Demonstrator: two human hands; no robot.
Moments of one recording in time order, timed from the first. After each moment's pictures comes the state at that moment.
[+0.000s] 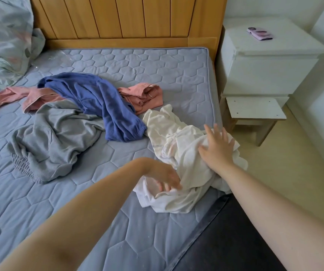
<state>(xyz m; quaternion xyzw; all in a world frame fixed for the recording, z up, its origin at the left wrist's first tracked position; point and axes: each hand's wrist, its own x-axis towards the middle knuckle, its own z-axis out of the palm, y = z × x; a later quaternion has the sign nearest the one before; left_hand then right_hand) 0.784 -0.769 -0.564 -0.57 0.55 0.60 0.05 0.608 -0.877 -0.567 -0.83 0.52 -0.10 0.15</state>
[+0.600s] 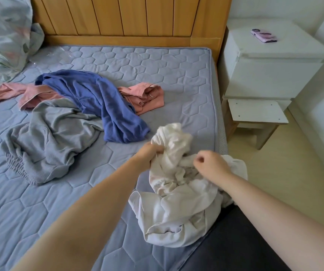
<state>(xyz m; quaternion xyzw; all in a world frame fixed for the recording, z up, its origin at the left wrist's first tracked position) 0.817 -0.791 -0.586 -0.63 0.16 0.55 -0.52 0.608 -0.853 -0.561 -0.82 0.47 -0.08 0.32</state>
